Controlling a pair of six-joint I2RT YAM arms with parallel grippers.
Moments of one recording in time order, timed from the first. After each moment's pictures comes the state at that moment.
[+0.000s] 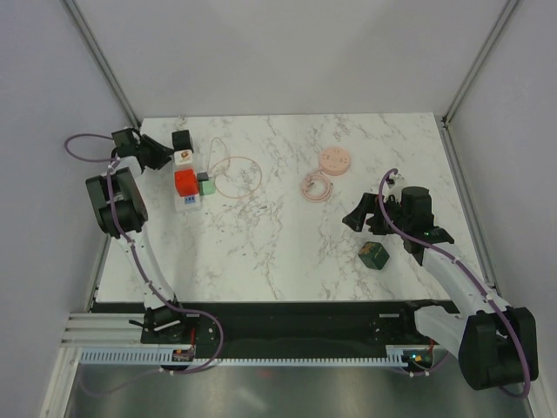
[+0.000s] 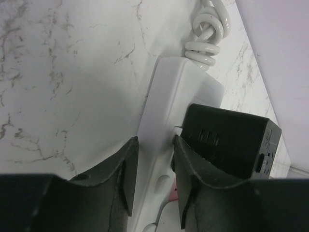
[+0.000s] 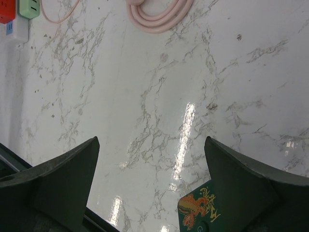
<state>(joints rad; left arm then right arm) 0.35 2.33 1.71 -0.06 0.42 -0.69 0.13 1.04 0.56 -0.14 -0.42 0.38</state>
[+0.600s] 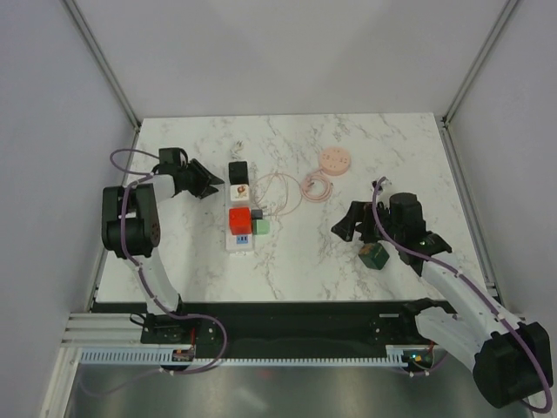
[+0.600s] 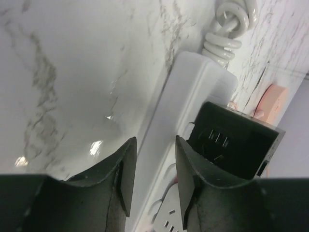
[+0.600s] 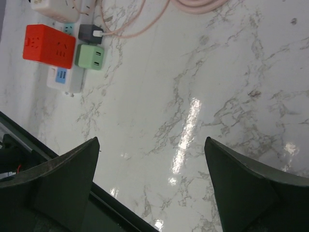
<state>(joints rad) 0.08 1.96 1.14 -0.03 0.46 -0.77 0.28 0.94 0.56 -0.21 -0.36 0.43</state>
